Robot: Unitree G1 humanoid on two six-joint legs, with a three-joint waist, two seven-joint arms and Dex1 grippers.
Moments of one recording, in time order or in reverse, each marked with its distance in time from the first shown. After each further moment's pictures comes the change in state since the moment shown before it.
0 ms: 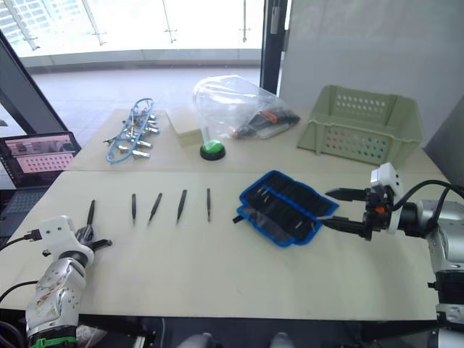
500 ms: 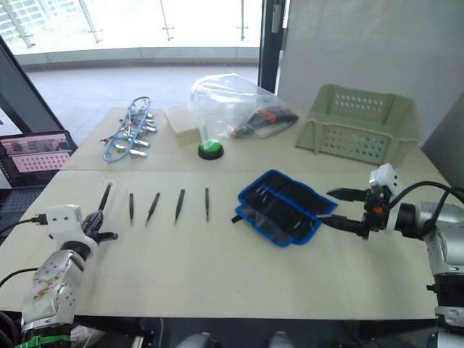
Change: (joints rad) left arm -0.003 0.122 -0.112 -0.121 -0.032 0.004 -0.211; right arm 0.017 0.032 0.005 -0.024 -0.014 0.021 -0.122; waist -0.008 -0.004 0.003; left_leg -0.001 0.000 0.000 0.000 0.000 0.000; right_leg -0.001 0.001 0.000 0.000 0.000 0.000
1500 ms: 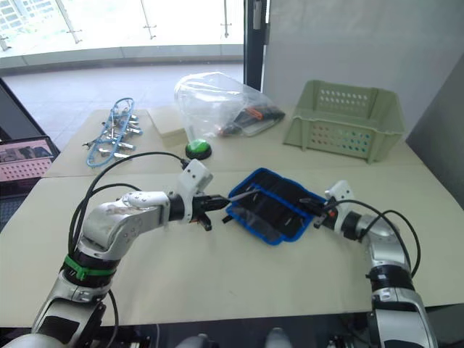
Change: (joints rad) left arm -0.574 -0.027 -0.596 -0.107 -0.111 0.646 -0.249; right arm -0.170 0.313 0.092 0.526 -0.246 -0.490 -0.272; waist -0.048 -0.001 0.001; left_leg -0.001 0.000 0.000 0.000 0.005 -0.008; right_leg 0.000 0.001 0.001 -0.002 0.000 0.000
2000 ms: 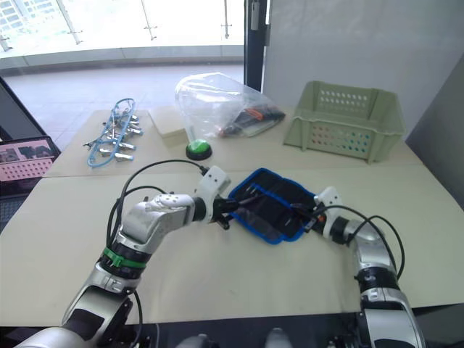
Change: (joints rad) left arm -0.030 -0.141 -0.040 0.196 0.135 -0.048 0.040; right arm -0.003 0.050 0.028 0.042 -0.026 -0.043 -0.040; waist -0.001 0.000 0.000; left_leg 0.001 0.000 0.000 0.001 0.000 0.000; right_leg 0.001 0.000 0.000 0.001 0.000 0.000
